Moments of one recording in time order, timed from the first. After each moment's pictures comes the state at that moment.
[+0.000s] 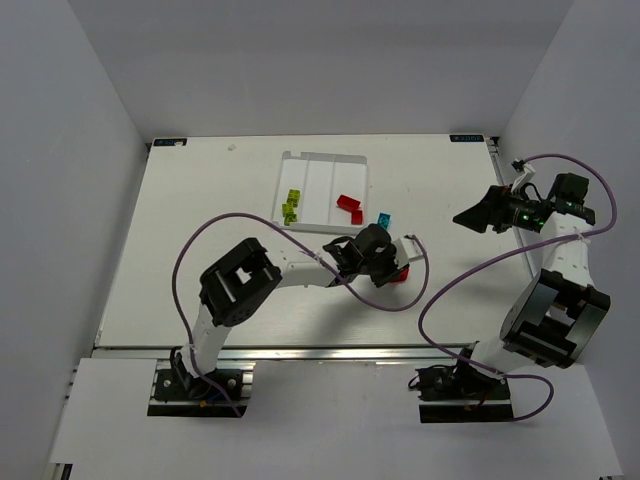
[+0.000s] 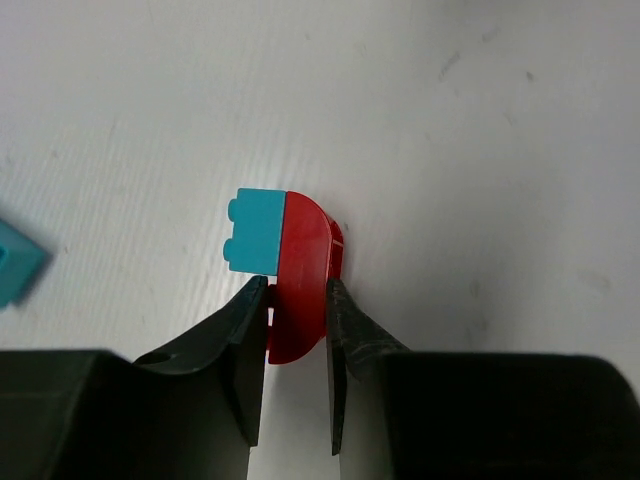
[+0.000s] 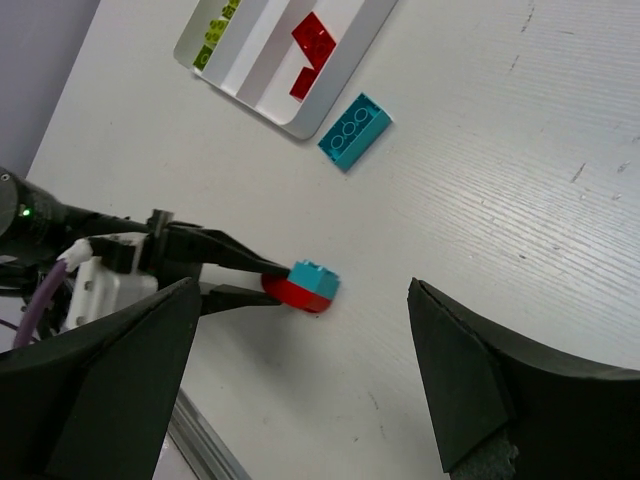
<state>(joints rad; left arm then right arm) -1.02 2.13 1.39 0.16 0.21 0.23 -0.45 1.47 1.17 -0.74 -1.14 -0.41</state>
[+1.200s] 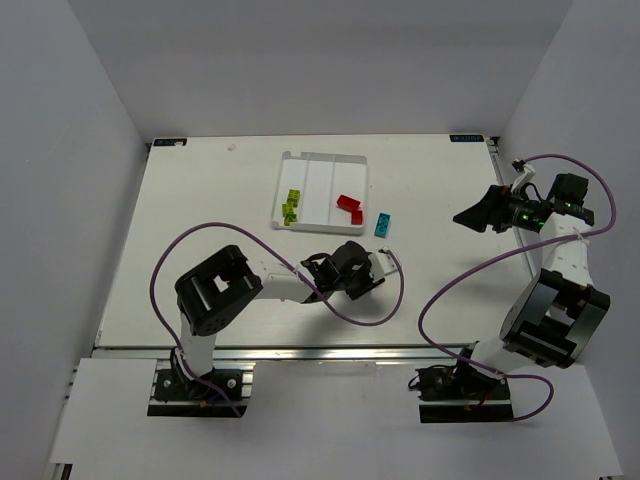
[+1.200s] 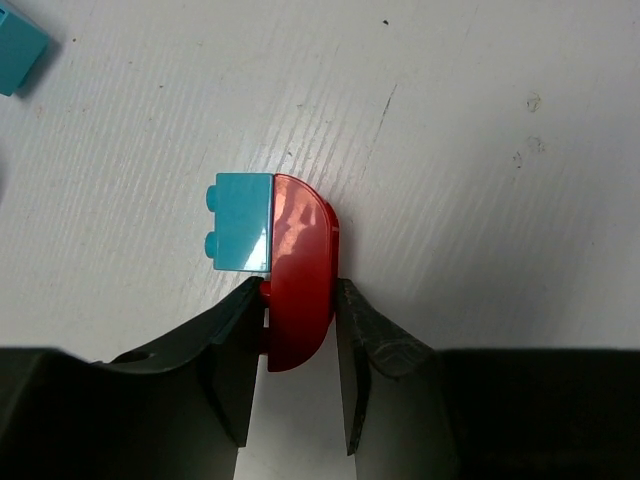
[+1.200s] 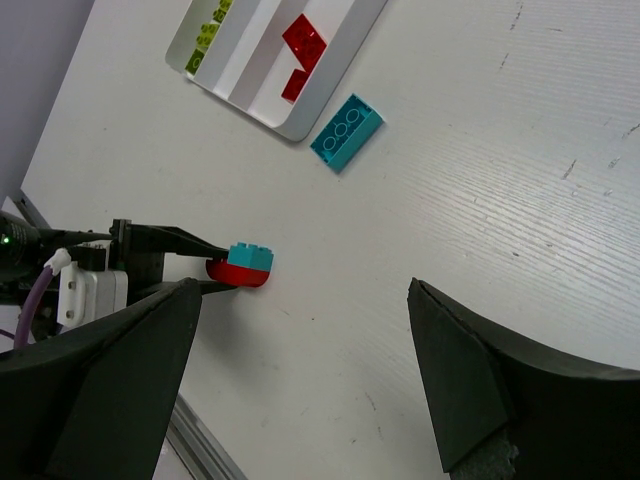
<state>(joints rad) -1.02 1.92 1.03 0.24 0.05 0.24 -0.45 1.47 1.16 -0.71 -1.12 -0.37</state>
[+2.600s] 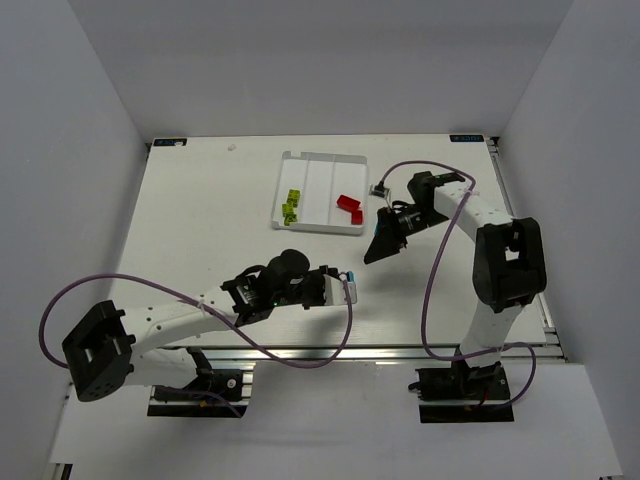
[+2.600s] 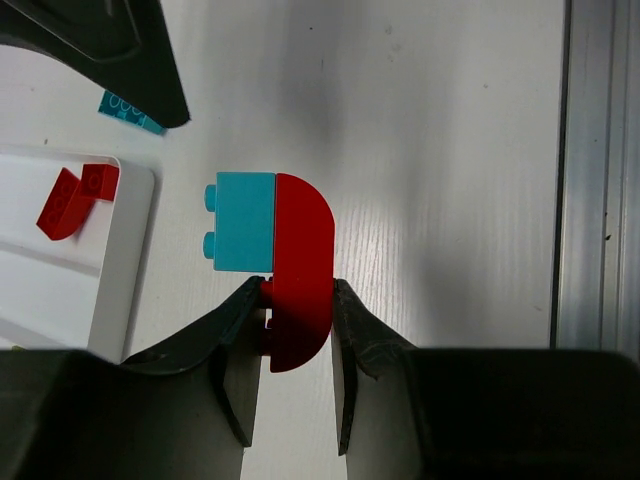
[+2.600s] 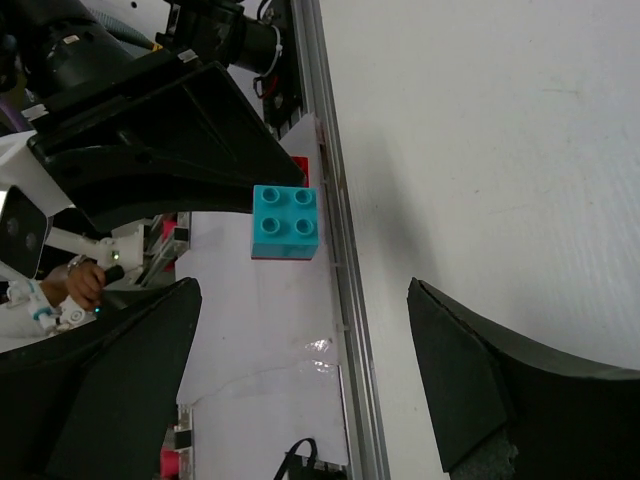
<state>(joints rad) -1.02 1.22 0.70 0.02 0.18 0.60 0.25 1.82 1.37 -1.19 -1.28 -0.66</state>
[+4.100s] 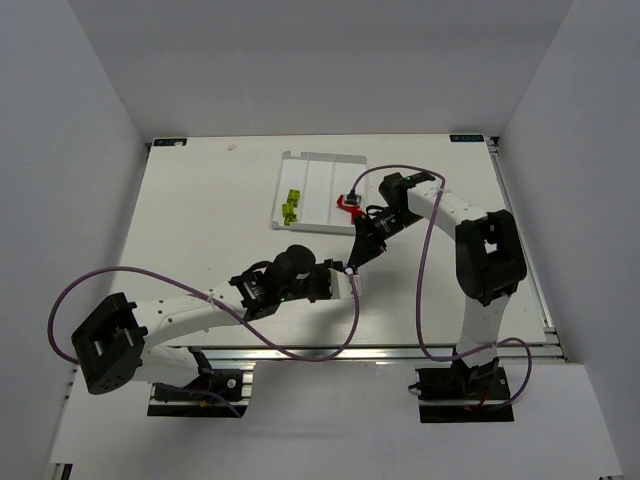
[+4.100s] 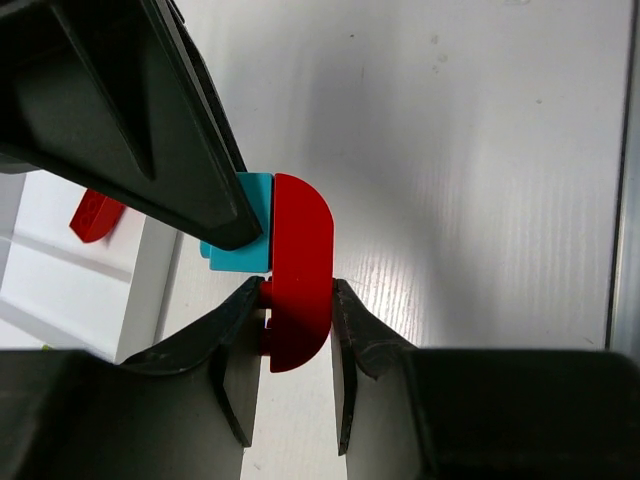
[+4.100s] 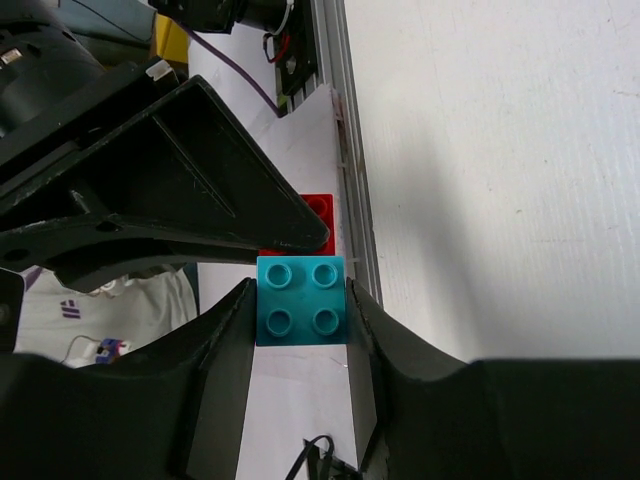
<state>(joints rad) -1.01 1.29 0.73 0.07 0.14 0.62 0.41 1.91 1.43 -1.16 -1.24 -0.55</state>
